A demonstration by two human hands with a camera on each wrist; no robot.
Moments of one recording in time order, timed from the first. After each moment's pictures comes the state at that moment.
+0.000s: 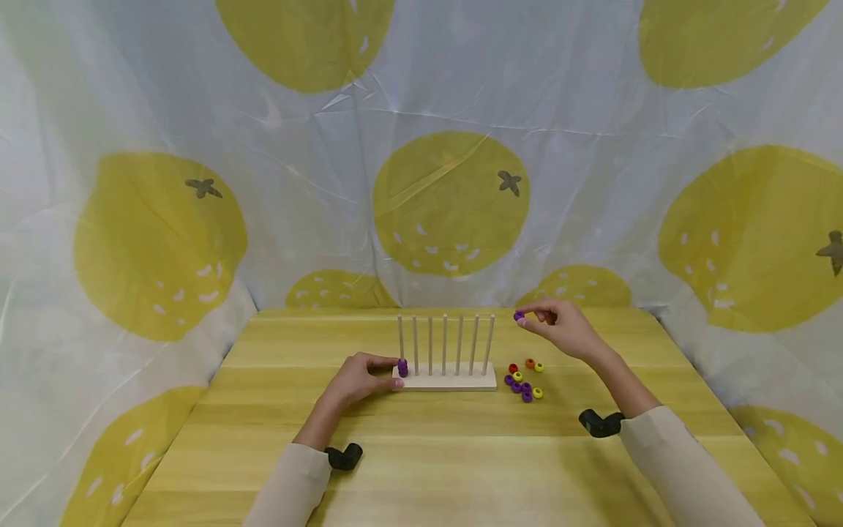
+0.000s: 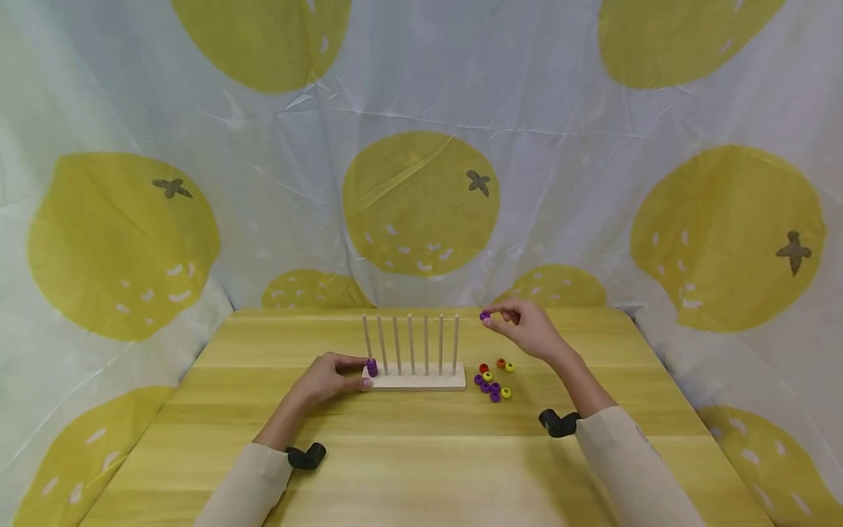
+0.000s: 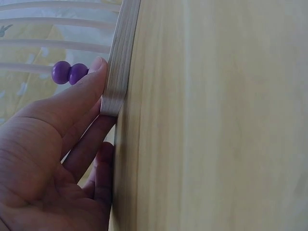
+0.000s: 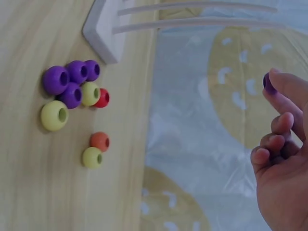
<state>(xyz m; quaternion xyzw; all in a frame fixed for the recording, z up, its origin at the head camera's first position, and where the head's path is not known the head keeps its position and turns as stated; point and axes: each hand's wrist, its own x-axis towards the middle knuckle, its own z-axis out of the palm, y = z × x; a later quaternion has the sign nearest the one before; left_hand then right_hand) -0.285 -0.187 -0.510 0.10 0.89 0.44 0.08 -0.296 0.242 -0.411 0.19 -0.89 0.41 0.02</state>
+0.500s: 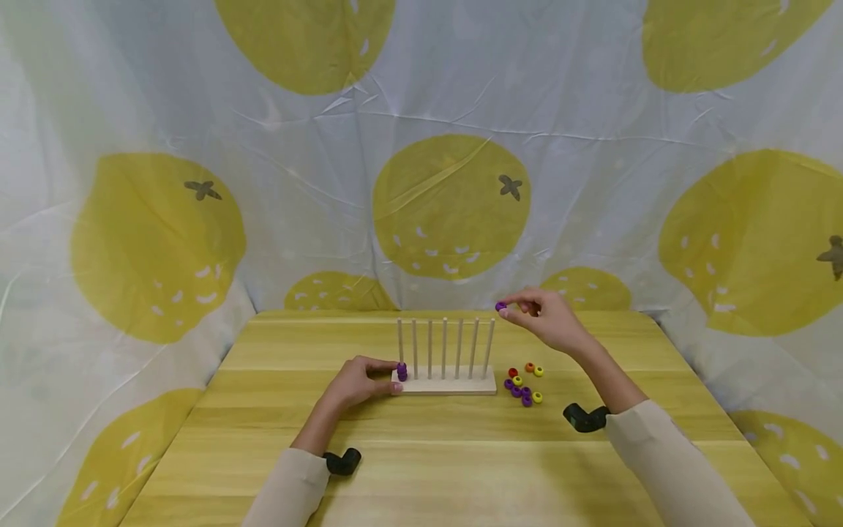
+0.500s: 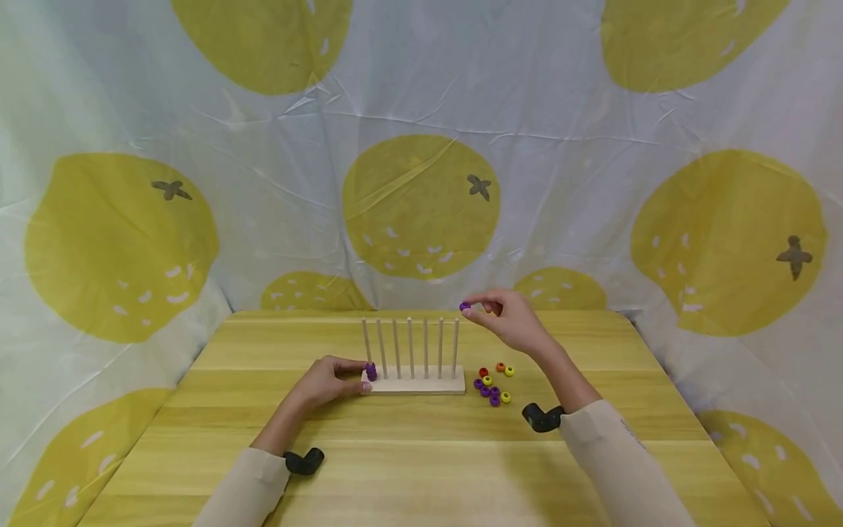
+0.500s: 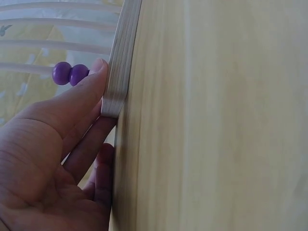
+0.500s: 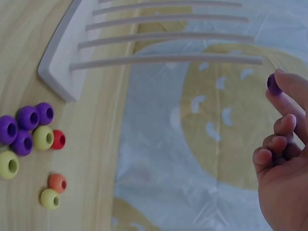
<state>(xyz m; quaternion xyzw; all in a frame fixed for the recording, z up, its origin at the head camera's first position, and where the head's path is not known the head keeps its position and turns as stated) -0.287 -0.189 -0.512 0.11 0.89 0.43 0.08 -0.298 0.209 -0.379 0.21 -0.88 0.41 0.05</state>
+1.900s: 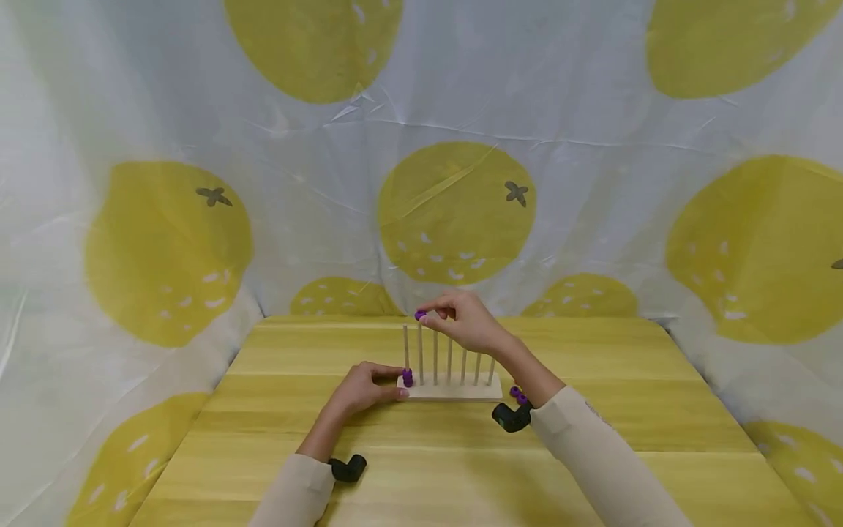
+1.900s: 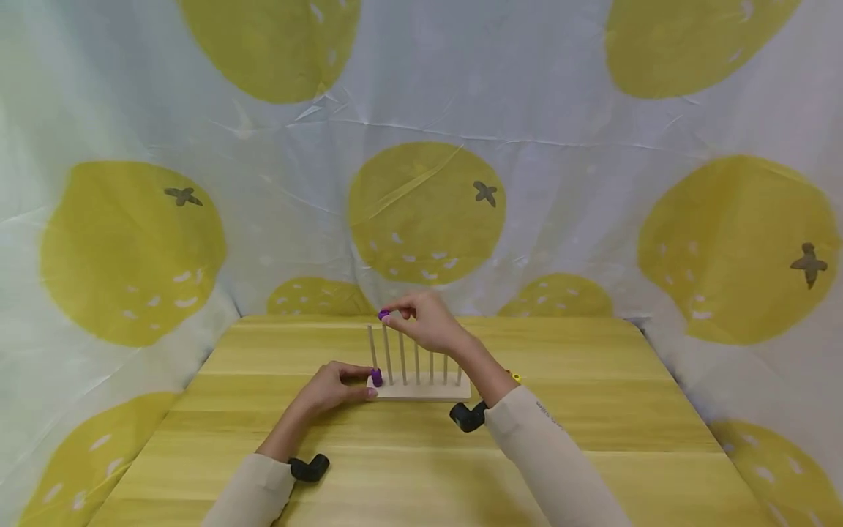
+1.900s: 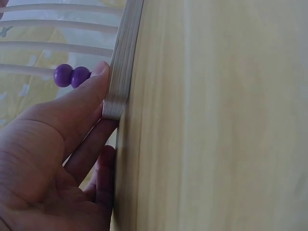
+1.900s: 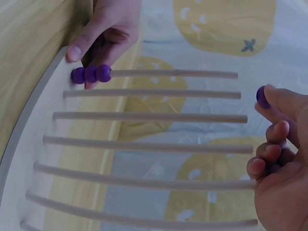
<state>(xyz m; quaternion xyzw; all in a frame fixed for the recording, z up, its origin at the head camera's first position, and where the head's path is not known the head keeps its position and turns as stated) -0.284 -0.191 -0.513 0.12 0.90 0.42 0.07 -0.307 0.073 -0.367 0.33 -0.85 0.40 0.03</state>
